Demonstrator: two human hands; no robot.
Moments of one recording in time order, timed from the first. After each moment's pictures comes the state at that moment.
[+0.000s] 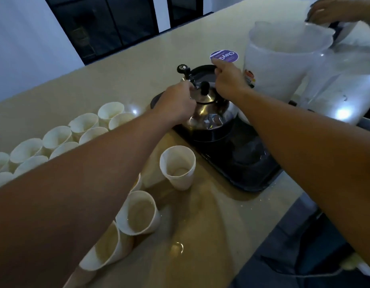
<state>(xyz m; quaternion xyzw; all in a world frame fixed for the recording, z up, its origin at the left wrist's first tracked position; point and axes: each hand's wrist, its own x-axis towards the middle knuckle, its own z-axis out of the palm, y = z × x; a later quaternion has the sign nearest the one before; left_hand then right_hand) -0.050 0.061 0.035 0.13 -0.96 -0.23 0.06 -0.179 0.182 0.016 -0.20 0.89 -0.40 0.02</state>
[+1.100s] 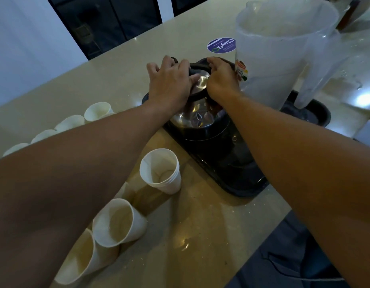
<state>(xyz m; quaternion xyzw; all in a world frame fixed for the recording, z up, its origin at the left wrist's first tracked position) -0.105 0.065 0.011 0.06 -0.97 0.07 0.22 -0.178 0.183 -0.013 -0.15 0.84 -0.51 0.01</state>
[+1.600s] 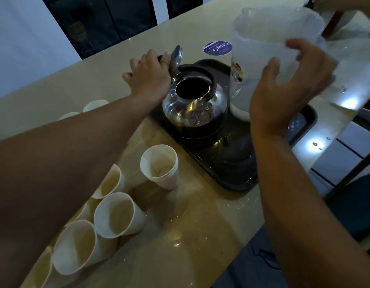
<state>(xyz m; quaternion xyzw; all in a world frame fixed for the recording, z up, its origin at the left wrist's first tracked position) -0.091 0.046 0.037 0.24 -0.94 -0.16 0.20 -0.098 0.268 0.009 -0.01 0.69 -0.49 -0.53</state>
